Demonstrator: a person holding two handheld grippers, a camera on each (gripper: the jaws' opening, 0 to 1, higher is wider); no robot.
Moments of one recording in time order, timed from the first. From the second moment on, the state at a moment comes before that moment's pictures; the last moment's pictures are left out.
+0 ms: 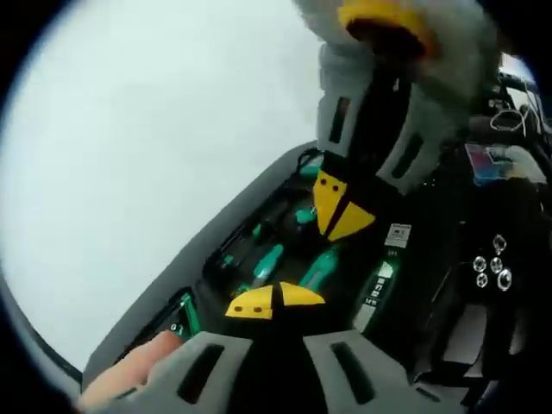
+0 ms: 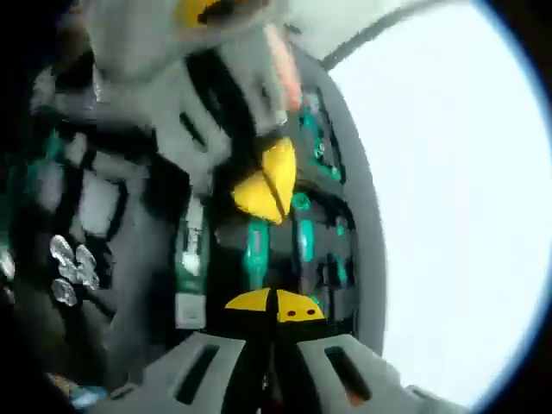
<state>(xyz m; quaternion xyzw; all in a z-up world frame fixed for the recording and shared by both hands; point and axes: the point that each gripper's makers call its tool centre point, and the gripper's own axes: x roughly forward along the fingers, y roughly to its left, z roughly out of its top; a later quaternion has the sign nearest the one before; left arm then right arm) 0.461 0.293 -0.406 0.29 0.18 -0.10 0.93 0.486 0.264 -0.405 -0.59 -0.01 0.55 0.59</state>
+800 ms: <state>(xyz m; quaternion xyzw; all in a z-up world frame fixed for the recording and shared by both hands) 0.206 0.546 -0.317 0.03 -0.10 0.21 0.97 0.559 0.097 -0.179 -0.30 0.06 0.38 0.87</state>
